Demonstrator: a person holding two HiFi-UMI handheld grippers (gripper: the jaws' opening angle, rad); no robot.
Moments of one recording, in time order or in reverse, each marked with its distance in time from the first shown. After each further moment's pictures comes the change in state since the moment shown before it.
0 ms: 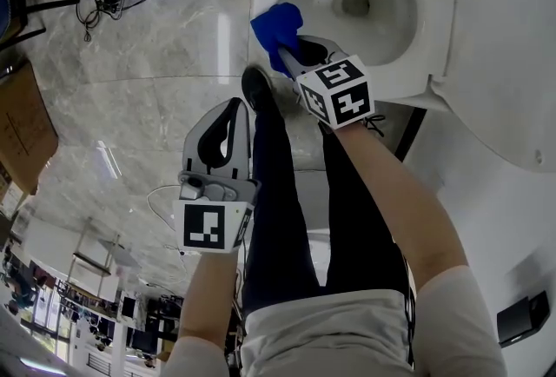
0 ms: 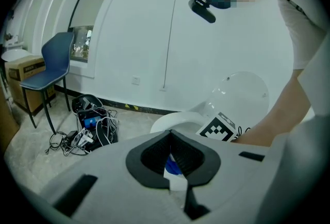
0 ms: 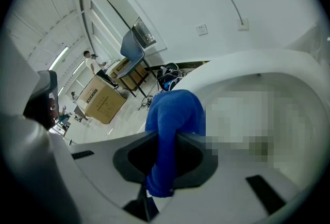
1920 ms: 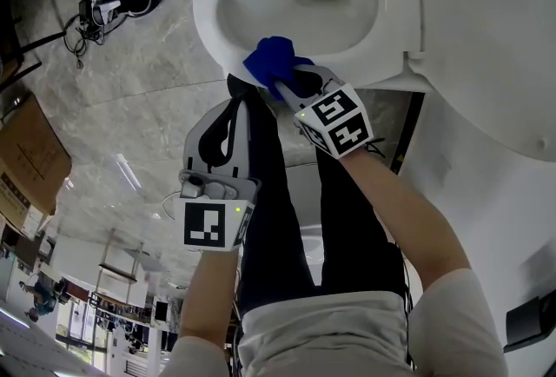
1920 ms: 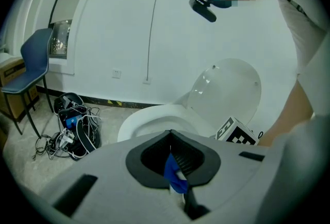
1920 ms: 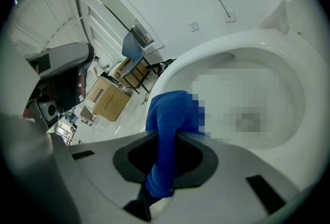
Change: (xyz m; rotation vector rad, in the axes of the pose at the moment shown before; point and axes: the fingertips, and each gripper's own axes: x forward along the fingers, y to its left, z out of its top) left arm 0.049 -0.082 -0.012 0.074 0.083 -0.111; right arm -0.067 -0.023 -0.078 0.055 0.029 0.054
